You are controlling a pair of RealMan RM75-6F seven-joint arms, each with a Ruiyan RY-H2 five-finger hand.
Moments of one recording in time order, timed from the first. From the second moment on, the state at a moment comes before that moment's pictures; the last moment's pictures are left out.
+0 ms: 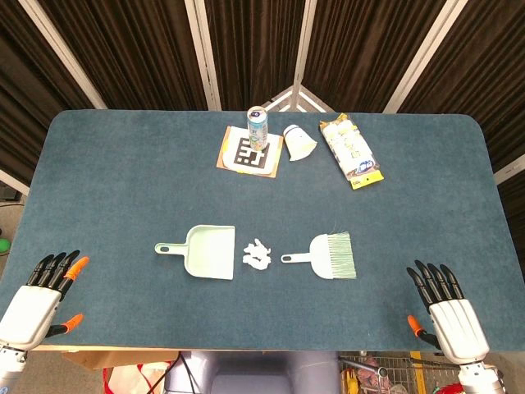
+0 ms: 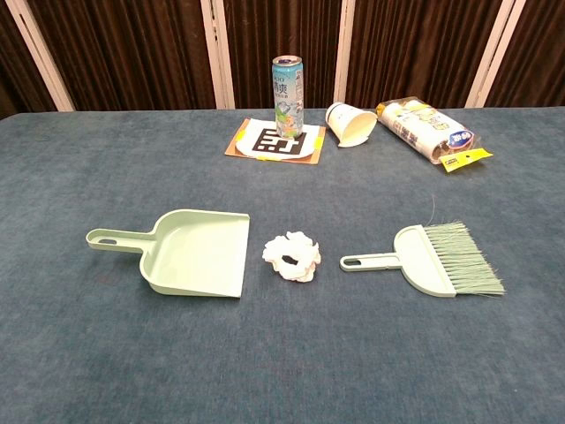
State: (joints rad) left arm -0.07 -1.10 0.09 -1.68 1.70 1.48 0.16; right arm 0.02 -1.19 -0.07 -1.62 -1.75 1.54 -0.13
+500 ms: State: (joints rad) left arm -0.07 -1.10 0.09 -1.68 1.70 1.48 0.15; right arm 0.01 -1.18 -0.02 -1.64 -1.66 1.56 -0.13
